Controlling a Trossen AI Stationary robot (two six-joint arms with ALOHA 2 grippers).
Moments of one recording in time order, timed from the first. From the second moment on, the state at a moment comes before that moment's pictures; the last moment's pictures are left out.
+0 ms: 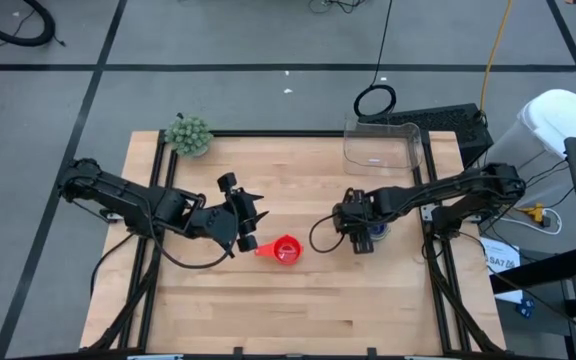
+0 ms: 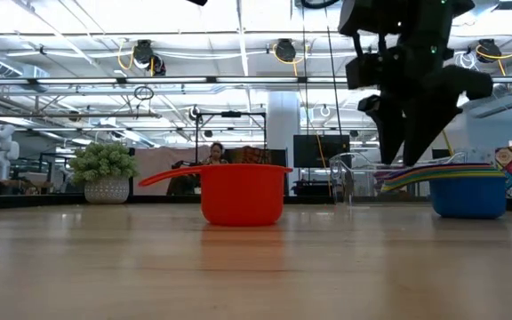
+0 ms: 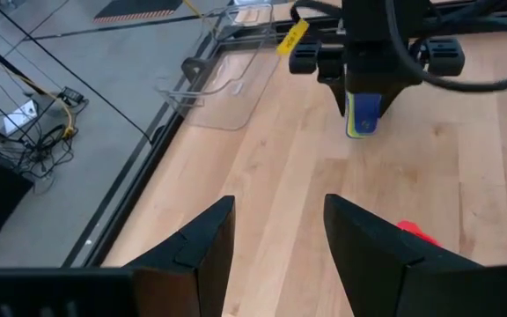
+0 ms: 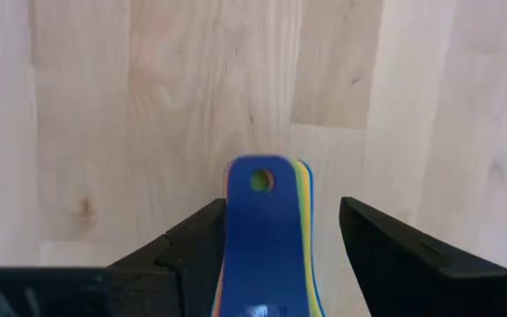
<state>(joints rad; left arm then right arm) -0.33 1.38 1.32 -0.67 -0.69 -0.19 0.09 1.47 0.93 -0.82 0.10 -0.03</state>
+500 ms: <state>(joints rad) -0.33 1.38 1.32 -0.67 -0.69 -0.19 0.09 1.46 0.93 -0.89 0.08 0.02</state>
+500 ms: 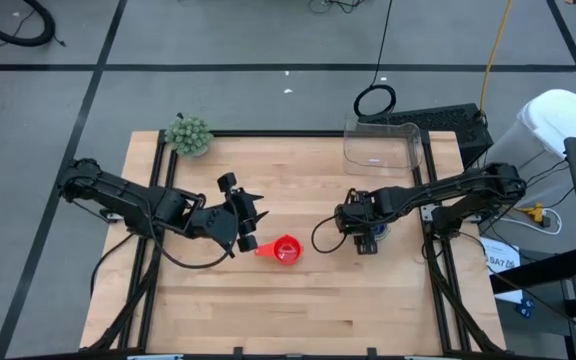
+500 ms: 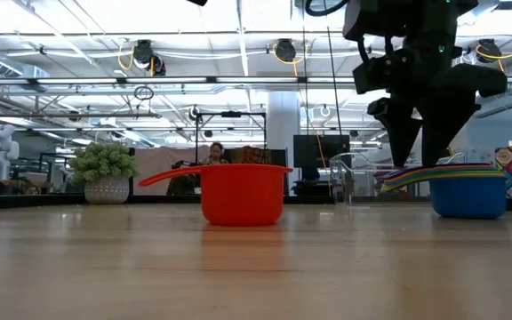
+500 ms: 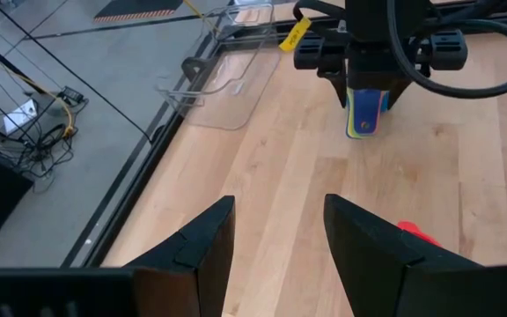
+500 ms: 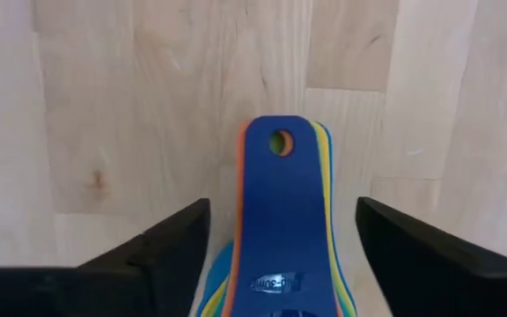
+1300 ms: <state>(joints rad) -0.33 1.38 1.32 -0.69 -0.69 -0.19 0.06 1.46 0.78 -0.74 0.13 0.02</state>
